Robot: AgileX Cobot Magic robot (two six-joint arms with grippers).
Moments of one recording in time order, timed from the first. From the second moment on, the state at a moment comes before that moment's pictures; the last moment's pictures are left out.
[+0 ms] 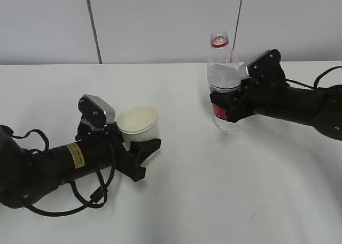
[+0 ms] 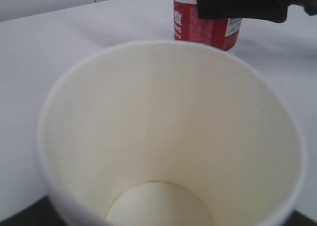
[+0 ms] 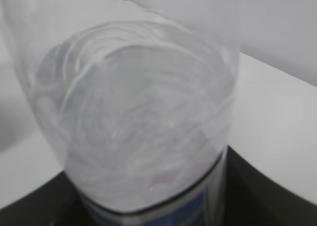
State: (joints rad) left arm -0.40 2.15 -0.70 0.55 -1.14 -0.23; right arm 0.06 2.06 -0.97 -0.79 -0.77 0.27
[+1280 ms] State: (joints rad) left arm -0.51 2.15 -0.85 0.58 -1.14 -0.28; right arm 0.06 2.01 -1.14 -1.06 -0.65 0.03
